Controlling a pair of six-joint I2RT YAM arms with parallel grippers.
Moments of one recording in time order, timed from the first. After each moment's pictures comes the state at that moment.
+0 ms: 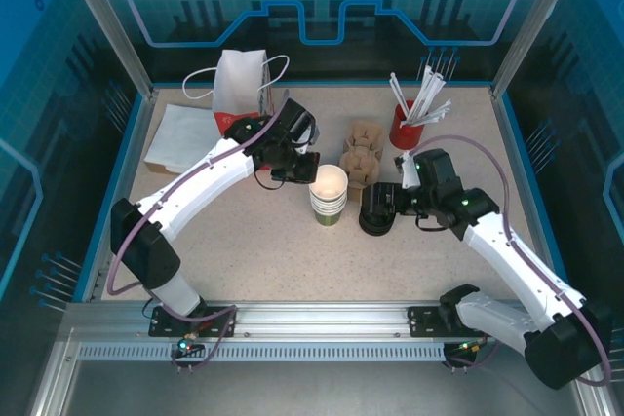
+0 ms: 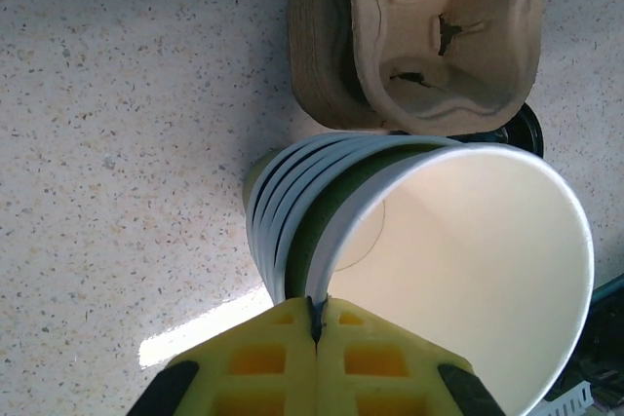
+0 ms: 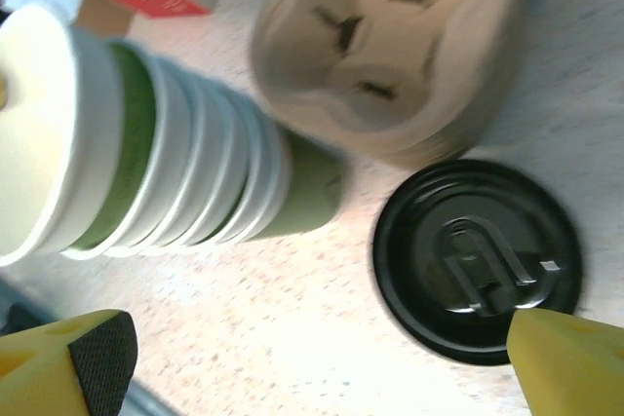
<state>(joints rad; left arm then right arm) -0.63 1.65 1.60 -1.06 0.17 -0.49 0.41 1.01 0.83 -0.66 -0.34 0.46</state>
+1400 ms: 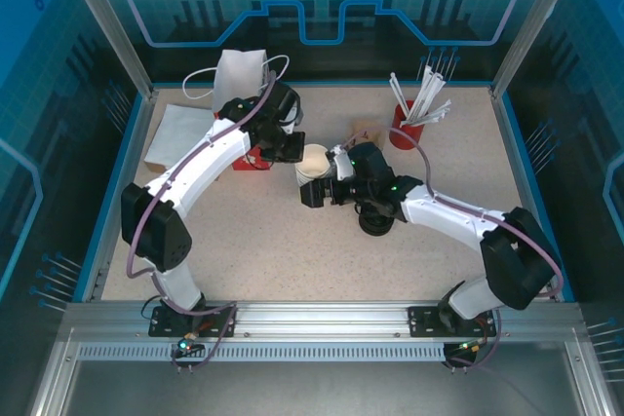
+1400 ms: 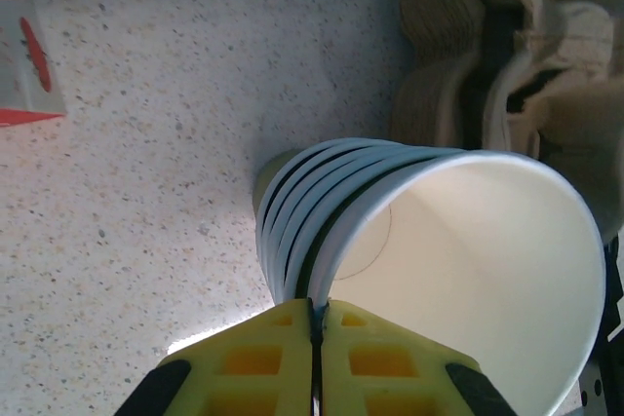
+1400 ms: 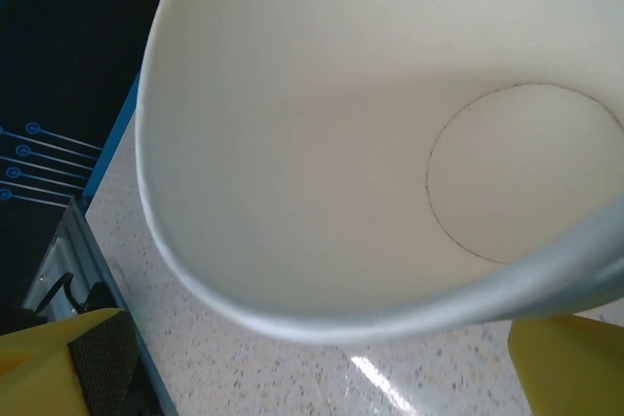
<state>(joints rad) -0.47 1.77 1.72 -1.07 0.15 -0.42 0.67 1.50 0.93 -0.08 -0.41 0.52</state>
